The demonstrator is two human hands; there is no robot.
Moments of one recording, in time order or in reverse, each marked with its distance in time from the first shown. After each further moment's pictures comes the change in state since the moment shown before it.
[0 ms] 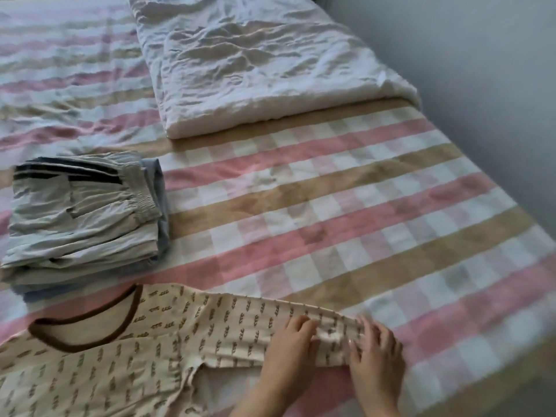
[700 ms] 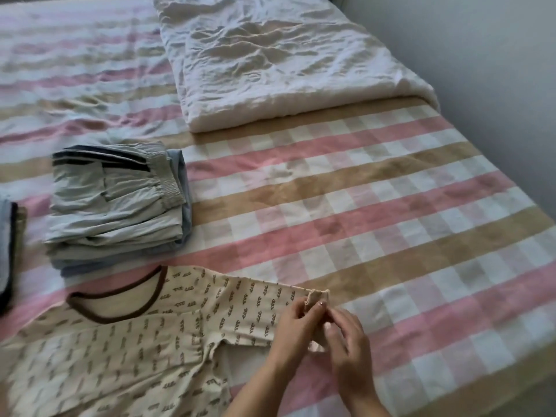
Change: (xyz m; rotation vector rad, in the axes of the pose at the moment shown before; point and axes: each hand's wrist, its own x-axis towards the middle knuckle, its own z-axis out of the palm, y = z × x) left_hand -0.009 0.021 -0.036 -1.107 0.081 -0.454; right_hand -0.030 -0.069 -0.032 0.813 -0.125 -0.111
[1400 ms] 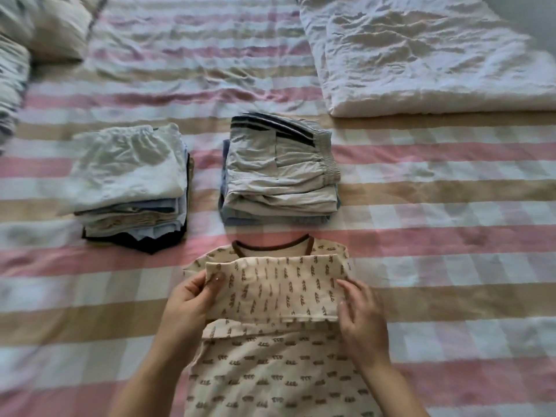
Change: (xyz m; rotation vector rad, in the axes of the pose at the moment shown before) left_hand -0.140 0.031 -0.341 -0.330 0.424 0.148; right_hand -0.050 -0.070 0.189 -0.366 -0.232 -0.199
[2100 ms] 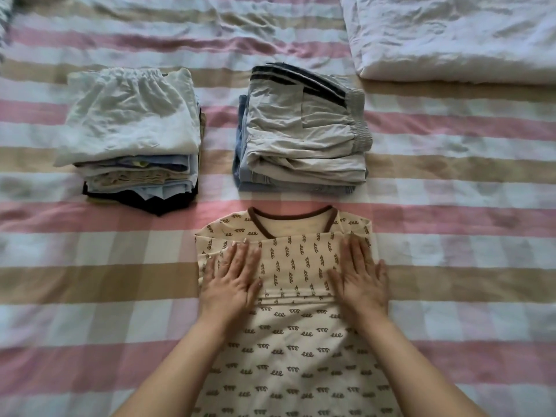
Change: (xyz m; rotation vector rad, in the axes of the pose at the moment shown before) left_hand 0.047 -0.117 -0.046 1.781 -0.018 0.354; right_hand 0.030 0.027 0.052 -0.690 -0.411 -0.021
